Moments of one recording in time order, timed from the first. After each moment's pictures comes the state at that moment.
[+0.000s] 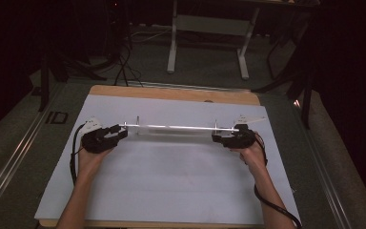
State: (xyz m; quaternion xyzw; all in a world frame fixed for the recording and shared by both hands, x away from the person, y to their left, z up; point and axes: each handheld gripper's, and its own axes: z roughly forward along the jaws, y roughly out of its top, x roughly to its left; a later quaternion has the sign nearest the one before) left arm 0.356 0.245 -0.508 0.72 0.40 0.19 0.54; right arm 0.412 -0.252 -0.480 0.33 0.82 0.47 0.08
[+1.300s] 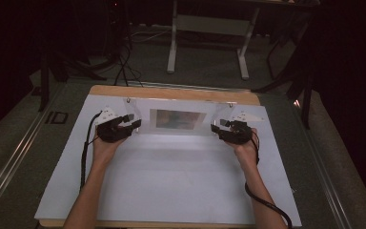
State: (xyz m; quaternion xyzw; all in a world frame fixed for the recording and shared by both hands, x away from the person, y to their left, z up) left arm 0.390 0.206 -0.491 0.71 0.37 0.22 0.55; right arm 0.419 -0.238 -0.482 0.37 0.77 0.49 0.19
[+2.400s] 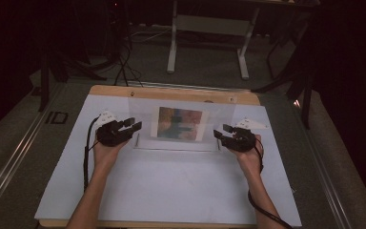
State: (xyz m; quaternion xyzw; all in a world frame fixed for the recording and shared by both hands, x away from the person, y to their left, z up) left arm 0.366 0.200 -0.483 0.69 0.41 0.19 0.56; right arm 0.388 -0.243 -0.476 0.37 0.76 0.49 0.20
